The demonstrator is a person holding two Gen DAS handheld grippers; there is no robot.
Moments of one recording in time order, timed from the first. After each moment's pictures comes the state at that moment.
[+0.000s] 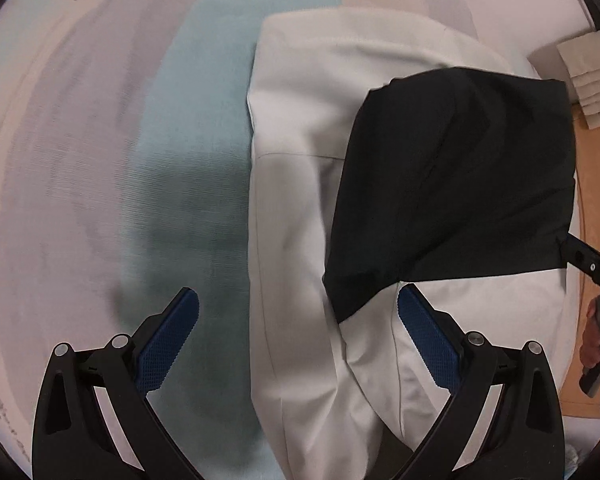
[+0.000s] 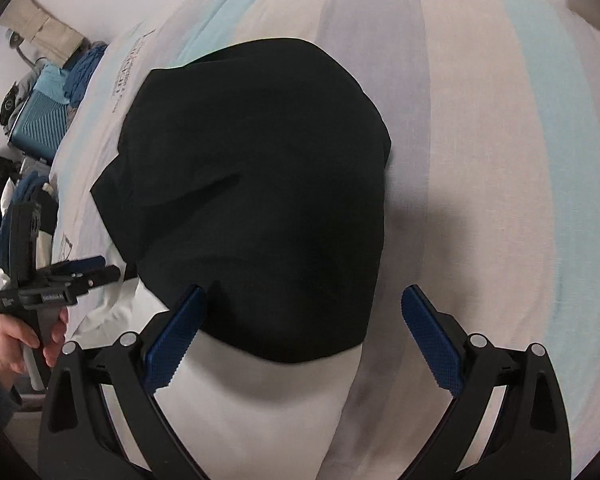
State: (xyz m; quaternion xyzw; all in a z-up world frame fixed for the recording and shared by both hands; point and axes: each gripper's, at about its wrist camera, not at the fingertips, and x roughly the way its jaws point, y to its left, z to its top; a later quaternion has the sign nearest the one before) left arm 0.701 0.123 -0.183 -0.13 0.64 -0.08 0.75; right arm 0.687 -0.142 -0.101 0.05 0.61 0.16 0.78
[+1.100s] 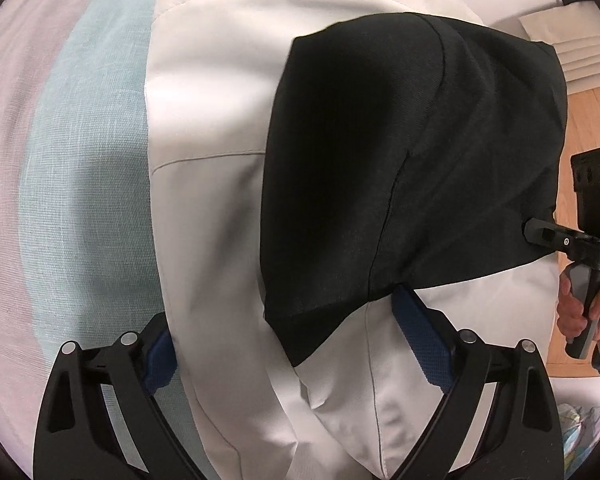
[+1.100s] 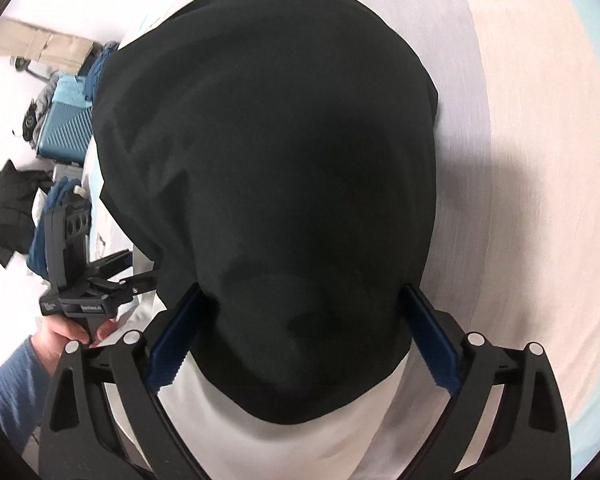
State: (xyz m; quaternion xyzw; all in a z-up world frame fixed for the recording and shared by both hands) left arm 0.718 0.079 -0.215 -0.14 0.64 -0.17 0.73; right arm 0.706 -0.138 -0.146 0.14 0.65 0.22 0.71
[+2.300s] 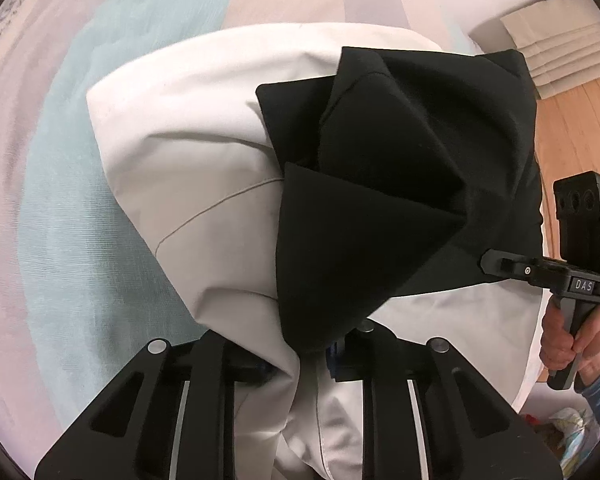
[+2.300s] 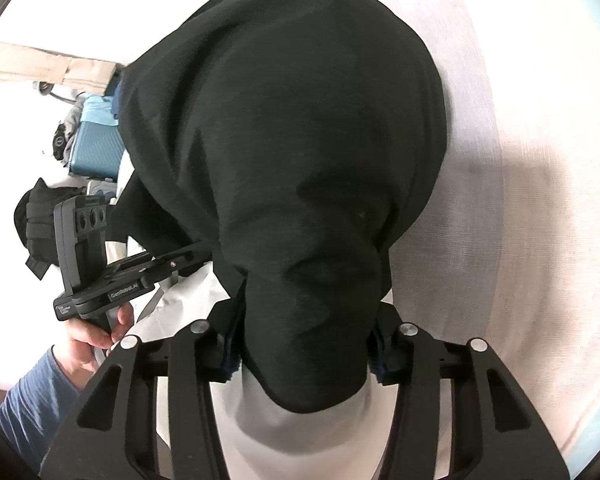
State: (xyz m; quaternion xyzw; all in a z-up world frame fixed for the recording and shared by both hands) left arm 0.670 0.060 -0.184 -0.13 0.62 -0.17 0.75; right arm 0.693 -0.153 -0.134 0.20 0.63 0.26 0.70
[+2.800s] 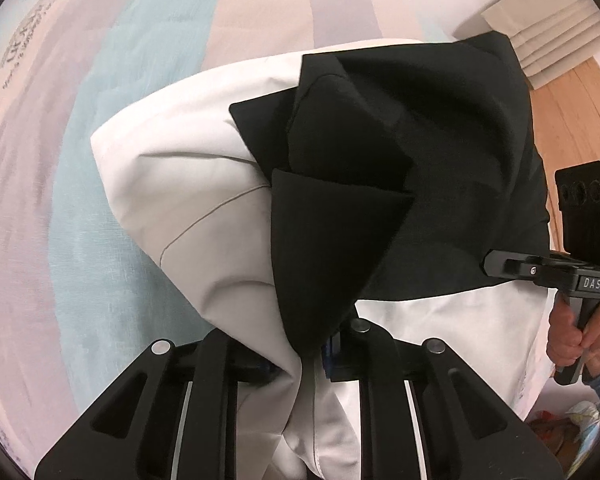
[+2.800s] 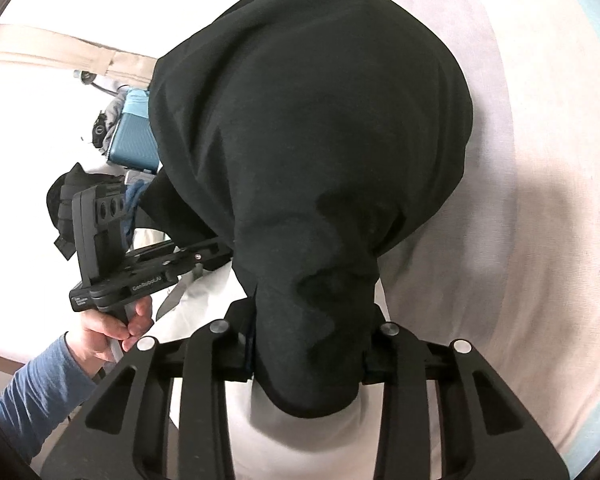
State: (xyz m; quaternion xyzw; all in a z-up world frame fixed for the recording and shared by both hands) left arm 0.648 0.032 -0.139 -0.10 0.60 -0.16 0.78; right arm 0.677 -0.175 -0.096 0.21 0.60 0.32 0.70
